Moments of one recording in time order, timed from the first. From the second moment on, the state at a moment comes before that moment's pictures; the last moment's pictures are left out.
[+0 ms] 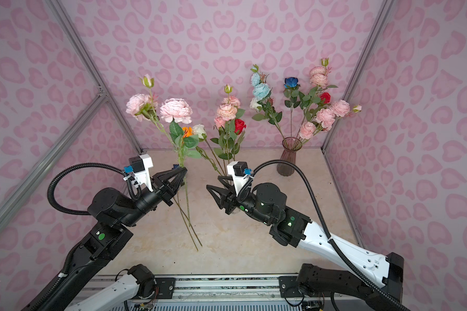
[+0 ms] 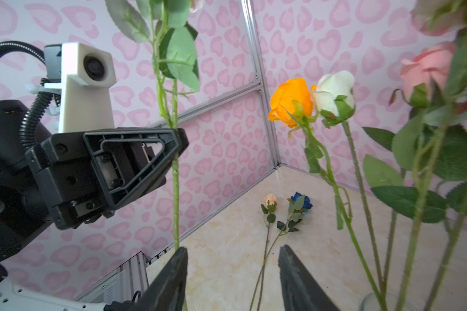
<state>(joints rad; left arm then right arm) -0.63 0.80 0.97 0.02 0.21 -0.35 1.02 1.12 1.07 0.06 -0.02 0.30</state>
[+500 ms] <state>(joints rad) -0.72 0.84 0.99 0.05 0.20 -0.30 1.05 1.25 1.15 0.10 -0.11 0.34</state>
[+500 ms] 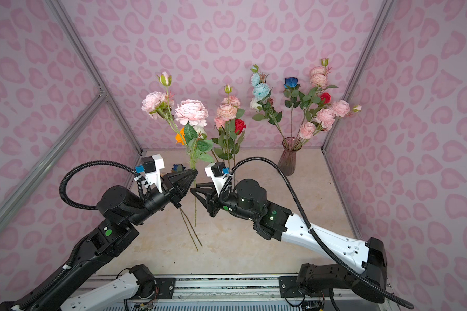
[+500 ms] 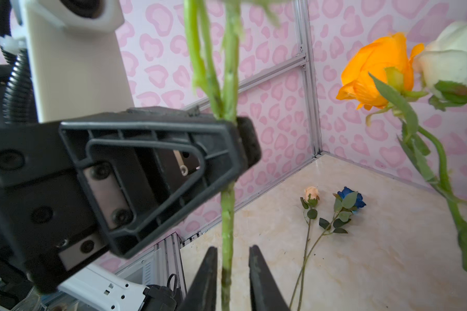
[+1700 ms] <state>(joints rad) -0.72 0.31 0.40 -0.40 -0.83 -0.89 0.90 1.15 1.22 0.03 0.26 0.06</state>
